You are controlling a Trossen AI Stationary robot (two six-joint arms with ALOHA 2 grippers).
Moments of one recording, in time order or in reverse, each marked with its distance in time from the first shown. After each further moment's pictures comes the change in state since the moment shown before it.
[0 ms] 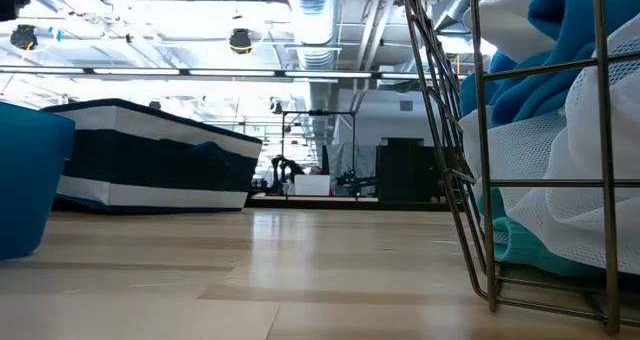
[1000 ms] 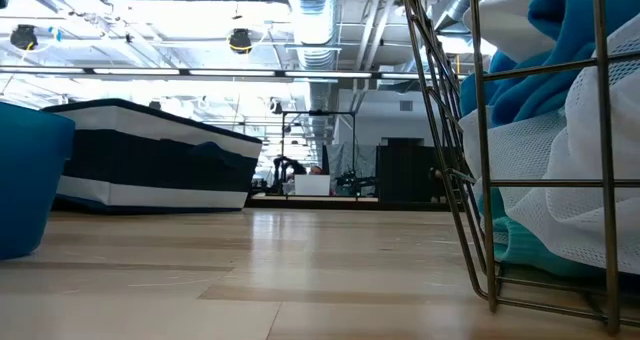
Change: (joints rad) left arm -0.082 0.316 0.001 -0.691 -0.015 -0.584; right arm 0.000 0.000 0.000 -0.001 0.023 -0.029
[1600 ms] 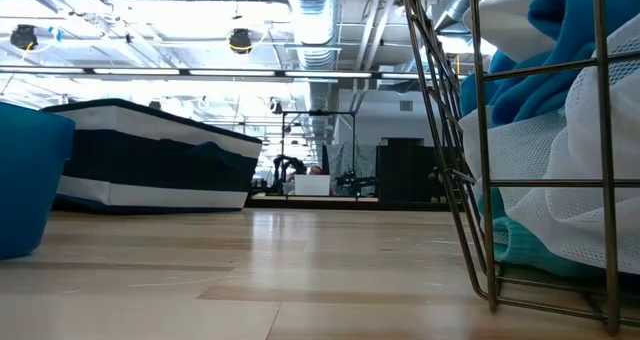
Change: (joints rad) left arm -0.113 0.356 0.000 0.011 0.223 -0.193; right arm -0.004 0.000 0.000 -0.003 0.051 -0.035
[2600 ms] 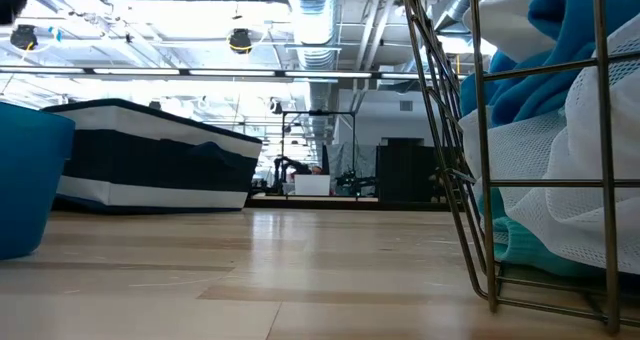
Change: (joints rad) left arm 0.222 -0.709 0.000 0.085 -0.313 0.224; right arm -0.053 -0.105 0.091 0.278 0.104 -0.541
